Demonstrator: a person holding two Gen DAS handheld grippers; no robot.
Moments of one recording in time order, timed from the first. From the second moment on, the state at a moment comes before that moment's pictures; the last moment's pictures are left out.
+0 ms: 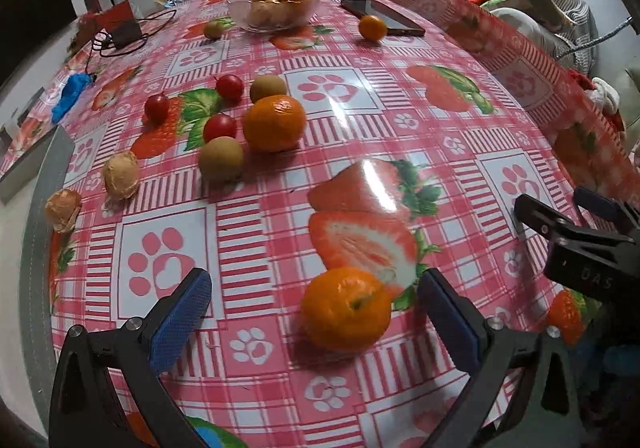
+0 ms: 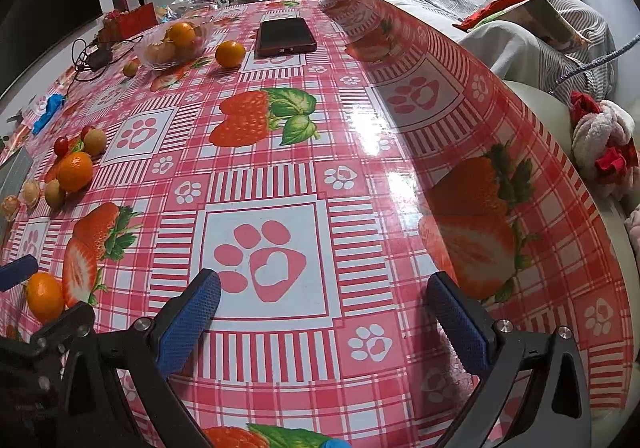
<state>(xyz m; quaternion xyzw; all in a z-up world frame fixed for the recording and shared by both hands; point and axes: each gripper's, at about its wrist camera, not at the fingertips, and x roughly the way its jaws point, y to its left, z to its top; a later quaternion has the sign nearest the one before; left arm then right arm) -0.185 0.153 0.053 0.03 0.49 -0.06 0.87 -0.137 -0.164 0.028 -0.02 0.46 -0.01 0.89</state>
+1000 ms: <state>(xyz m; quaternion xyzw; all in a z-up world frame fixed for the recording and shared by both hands) -0.154 0.155 0.030 0.01 0.50 -0.02 0.87 -0.118 -0.148 0.039 0.02 0.54 0.04 0.84</state>
